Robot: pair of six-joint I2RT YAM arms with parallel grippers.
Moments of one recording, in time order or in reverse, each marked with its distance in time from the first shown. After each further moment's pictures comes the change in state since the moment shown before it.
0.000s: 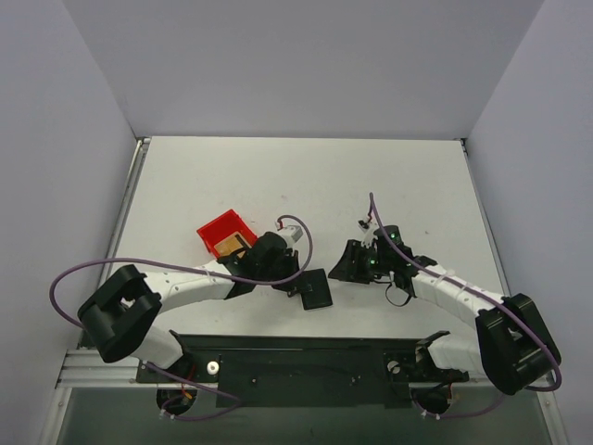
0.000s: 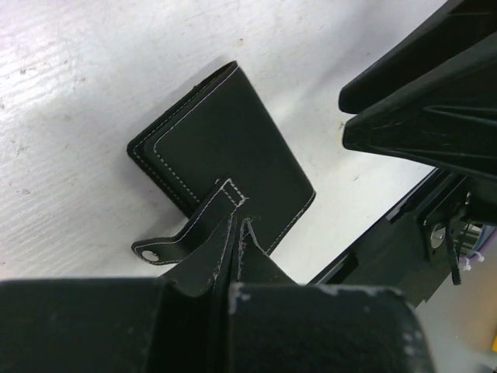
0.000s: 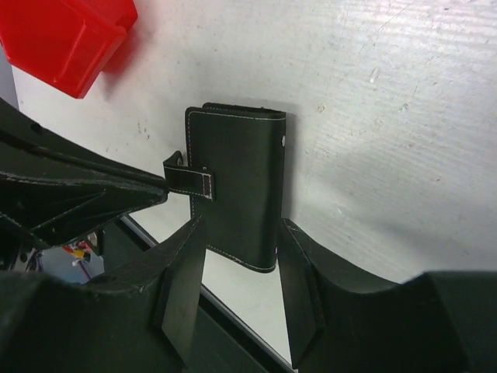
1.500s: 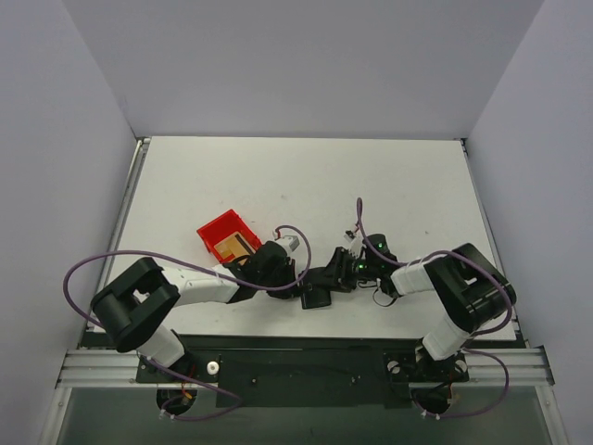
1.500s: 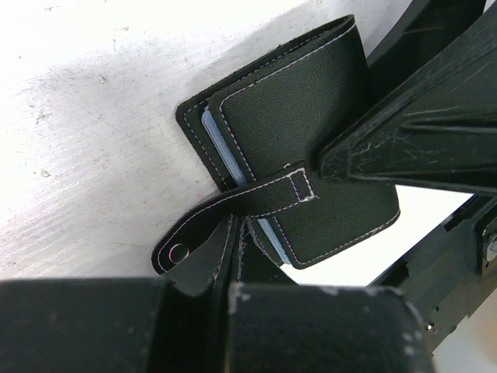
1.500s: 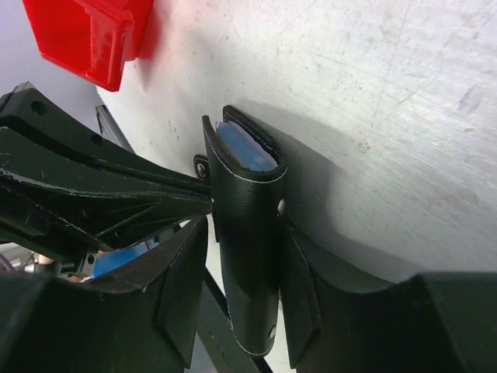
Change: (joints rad) left arm 0.001 0.085 -0.087 0.084 -0.029 -0.009; right arm 0.014 0.380 -0.097 0.549 -0.235 0.219
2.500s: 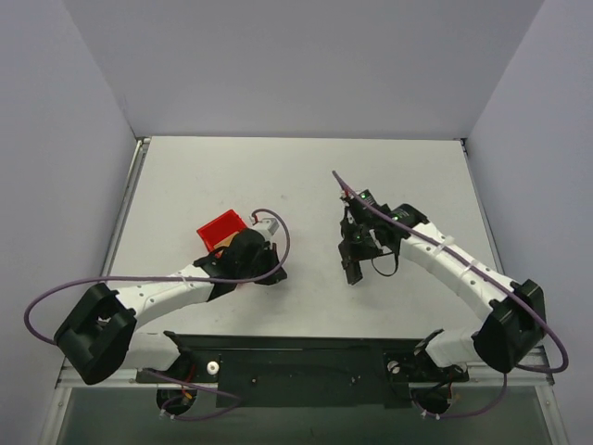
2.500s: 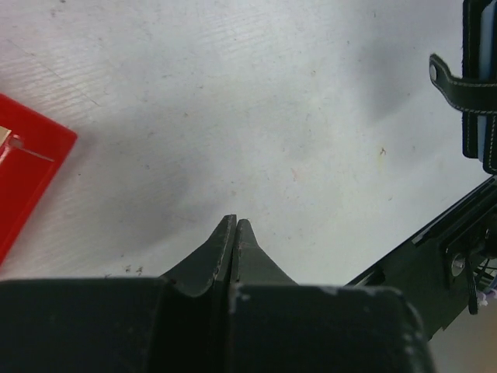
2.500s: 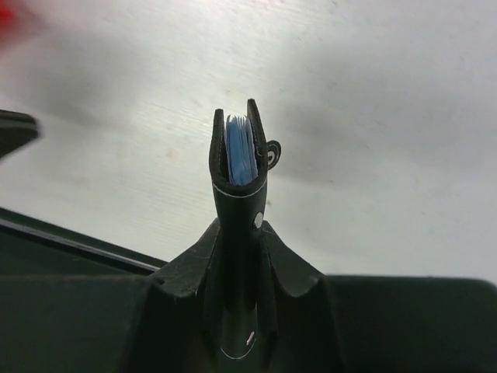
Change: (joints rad) left arm 0.101 -0.240 0.001 -0.142 -0.028 0.033; right arm 0.132 -0.287 0.708 -1.323 0.651 -0.455
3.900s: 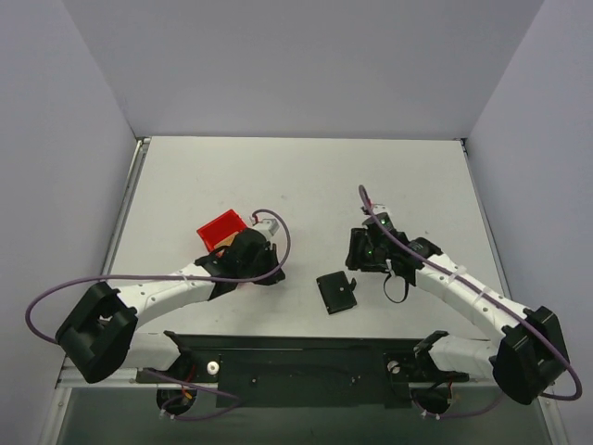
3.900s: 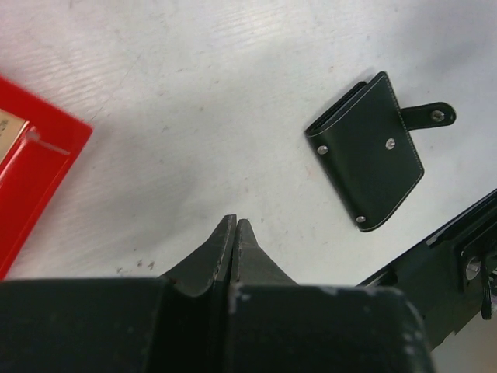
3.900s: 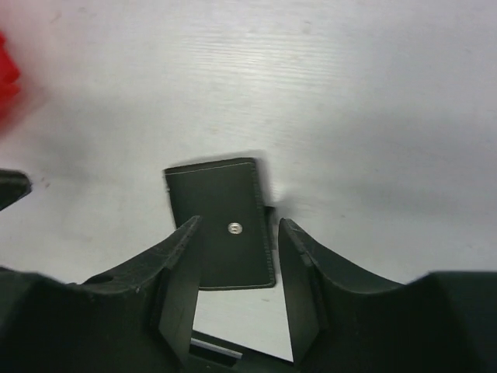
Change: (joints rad) left arm 0.024 -0.017 -0.008 -0.045 -0.021 0.010; right arm 0.046 -0.129 -0.303 0.301 0.092 0.130
